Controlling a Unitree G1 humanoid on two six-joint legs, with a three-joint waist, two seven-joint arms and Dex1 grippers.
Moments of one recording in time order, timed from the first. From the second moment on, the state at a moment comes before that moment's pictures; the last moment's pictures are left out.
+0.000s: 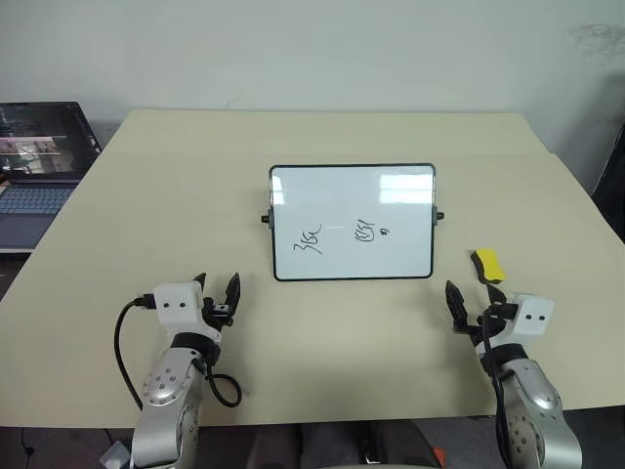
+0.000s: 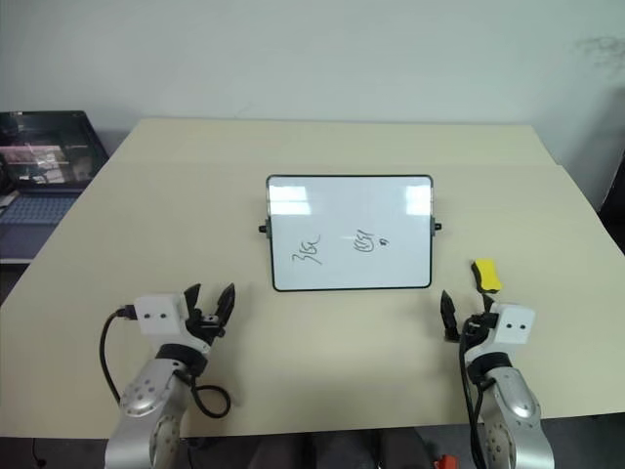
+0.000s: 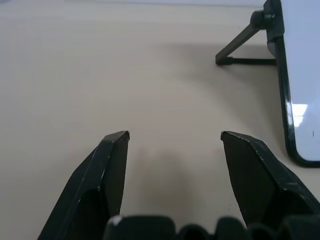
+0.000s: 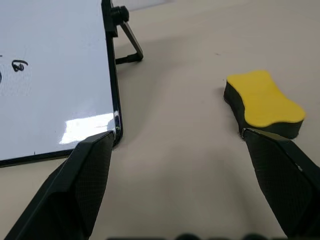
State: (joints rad) left arm 0.13 0.17 0.20 -0.27 -0.20 0.18 -0.19; right arm 0.22 -0.13 -0.17 -0.33 0.33 0.18 0.20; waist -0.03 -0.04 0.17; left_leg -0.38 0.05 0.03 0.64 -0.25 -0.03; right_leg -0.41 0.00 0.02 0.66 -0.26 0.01
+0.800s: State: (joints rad) left arm -0.01 0.27 0.22 -0.24 -0.26 0.21 -0.27; right arm -0.02 -0.25 -0.28 -0.34 0.31 0.30 0.14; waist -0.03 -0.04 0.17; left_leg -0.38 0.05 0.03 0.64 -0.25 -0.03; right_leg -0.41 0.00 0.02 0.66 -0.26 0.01
